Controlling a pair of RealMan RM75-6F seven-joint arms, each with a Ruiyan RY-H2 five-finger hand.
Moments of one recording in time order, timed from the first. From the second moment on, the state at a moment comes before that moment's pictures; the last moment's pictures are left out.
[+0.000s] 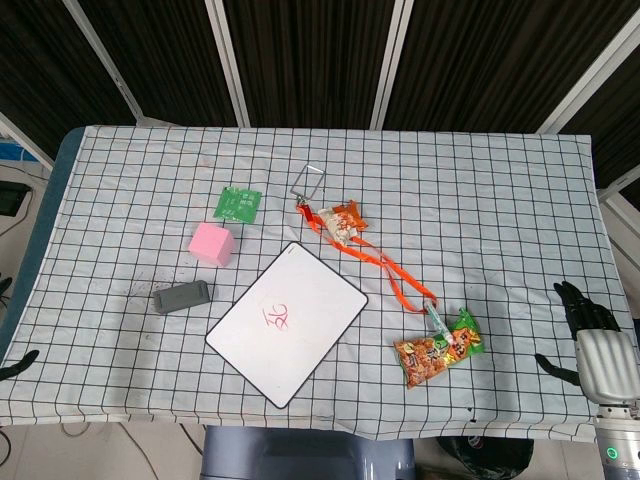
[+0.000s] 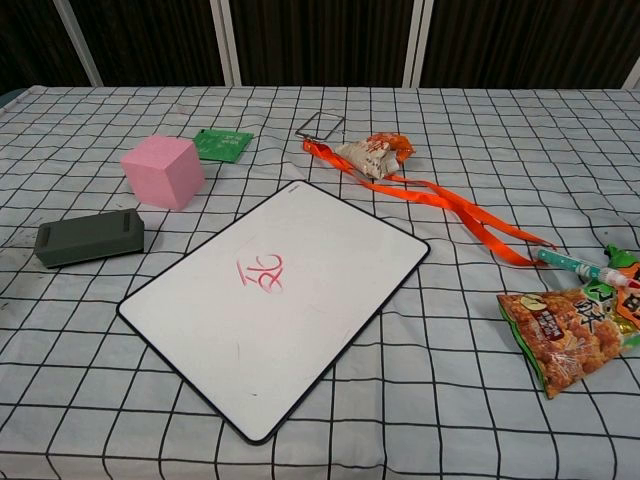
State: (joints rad) left arm -0.02 -1.02 -0.04 -1.65 1.49 1.54 -0.04; right arm 0.06 -1.15 0.09 -1.61 -1.50 1.53 -0.05
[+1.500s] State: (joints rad) left arm -0.15 -1.11 -0.10 -1.71 1.39 1.36 0.20; right arm 0.06 -1.15 0.09 -1.61 -1.49 1.53 -0.05
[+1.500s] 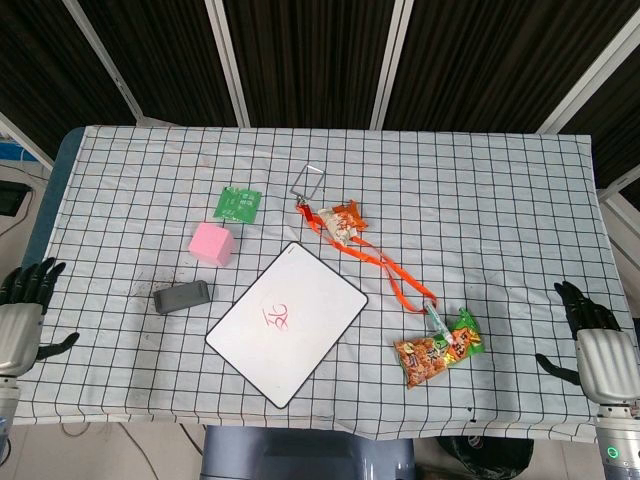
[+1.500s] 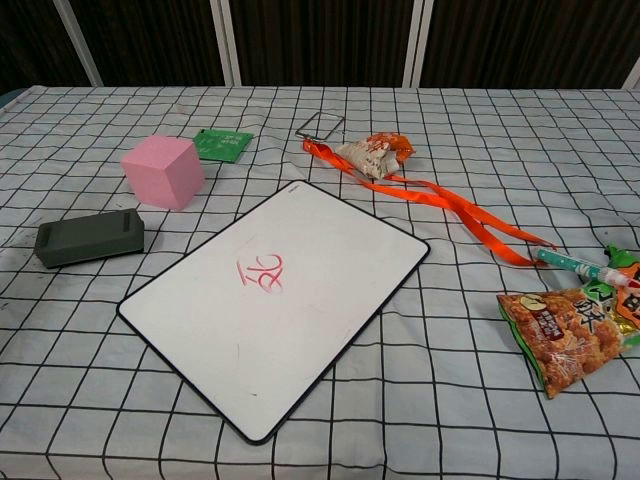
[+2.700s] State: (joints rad) left arm -0.41 -1.51 -0.11 -1.44 1.19 1.14 0.48; right arm 0.06 -1.14 0.10 -1.61 -1.49 1.52 -0.03
